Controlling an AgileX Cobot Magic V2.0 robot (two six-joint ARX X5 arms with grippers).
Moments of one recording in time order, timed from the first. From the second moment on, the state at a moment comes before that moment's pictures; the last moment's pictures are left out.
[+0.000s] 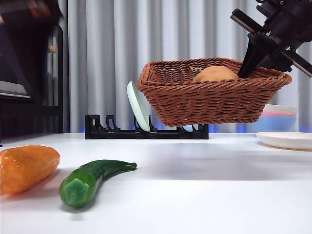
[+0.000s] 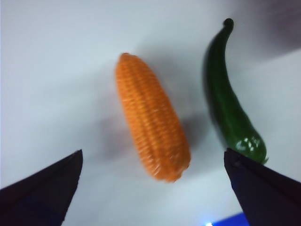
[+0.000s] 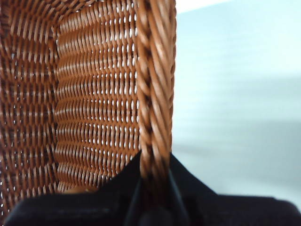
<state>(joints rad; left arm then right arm) -0.78 1.07 0.87 -0.91 -0.26 -0.44 0.22 1.38 1.01 -0.38 -0.38 0.34</state>
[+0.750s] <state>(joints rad) -0.55 1.45 0.84 -0.62 -0.07 -0.36 0.22 1.38 1.01 -0.38 -0.38 0.34</state>
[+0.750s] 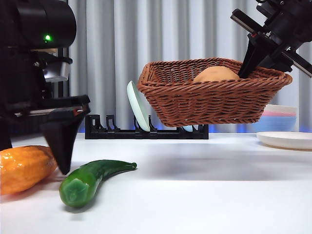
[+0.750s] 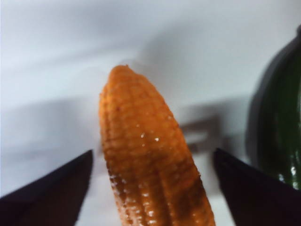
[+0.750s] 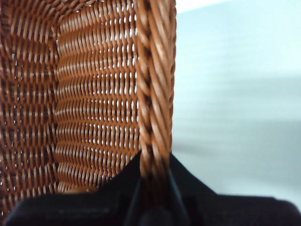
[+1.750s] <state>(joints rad) -0.64 1.05 1.22 -0.43 0.10 -0.31 0.33 1.38 1.01 -0.40 -0.38 0.31</state>
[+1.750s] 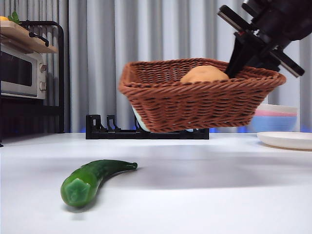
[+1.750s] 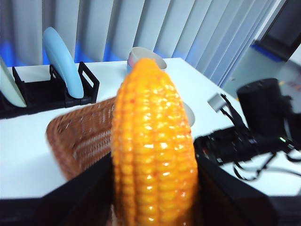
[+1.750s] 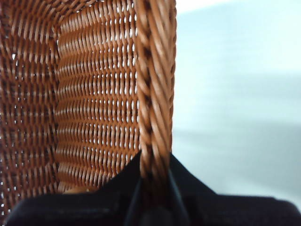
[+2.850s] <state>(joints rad) -0.71 1.52 1.39 -0.58 0.09 -0.18 0.39 1.38 1.01 -0.41 -0.38 0.31</state>
